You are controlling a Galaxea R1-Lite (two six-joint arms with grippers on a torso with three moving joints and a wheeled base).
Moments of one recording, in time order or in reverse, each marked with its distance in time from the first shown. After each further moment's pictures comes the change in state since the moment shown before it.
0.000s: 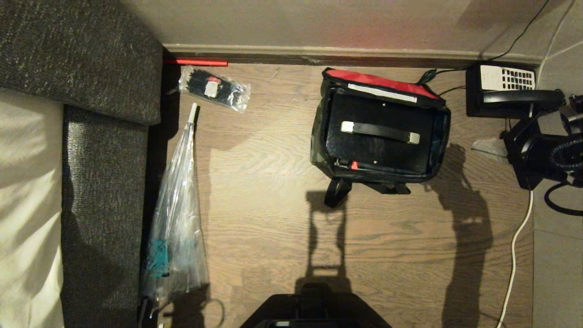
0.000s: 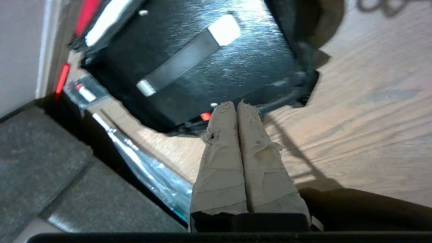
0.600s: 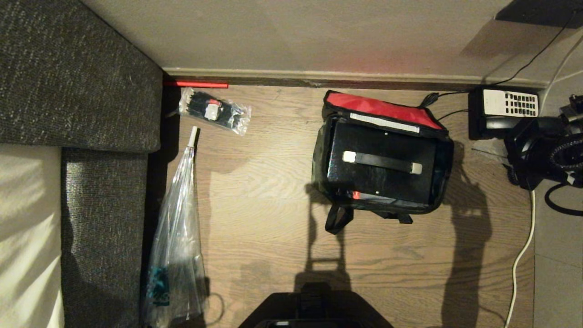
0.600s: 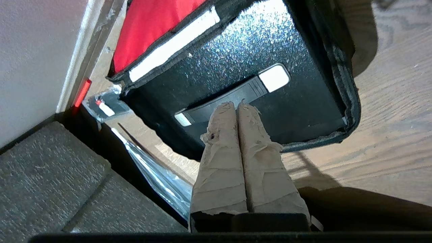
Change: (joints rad) left arm 0.000 0.000 0.000 -0.001 0.001 0.007; right arm 0.001 0.003 0.006 0.002 0.001 -0.001
